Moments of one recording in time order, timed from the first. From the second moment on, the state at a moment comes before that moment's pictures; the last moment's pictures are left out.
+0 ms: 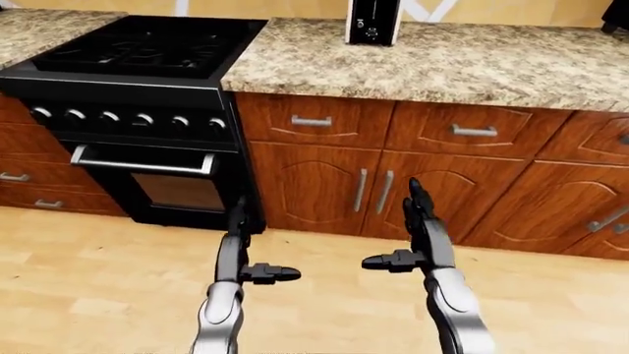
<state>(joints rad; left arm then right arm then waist) -0.05 0.03 0.05 0.17 0.02 -0.03 -0.04 -0.02 -0.03 -0.05 -0.08 -0.02 0.14 0.04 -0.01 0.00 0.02</state>
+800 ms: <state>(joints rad) -0.78 0.32 0.24 -0.43 -0.32 0.95 0.12 -0.86 -0.20 -0.13 -0.43 0.24 1.03 -0.13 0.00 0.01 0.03</state>
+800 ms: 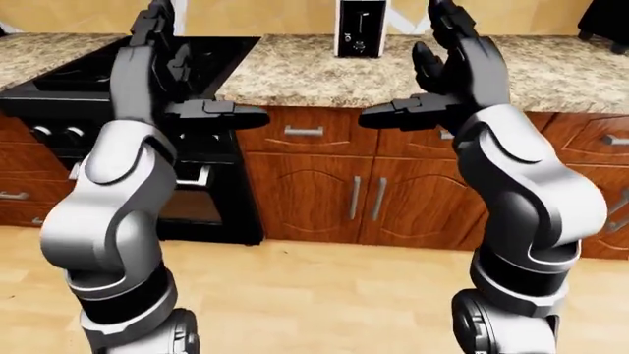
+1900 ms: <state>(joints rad) -0.78 0.36 0.24 -0.43 -0.42 0.96 0.19 -0.86 -0.21 -0.12 -0.42 0.28 1.01 -0.15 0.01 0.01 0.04</state>
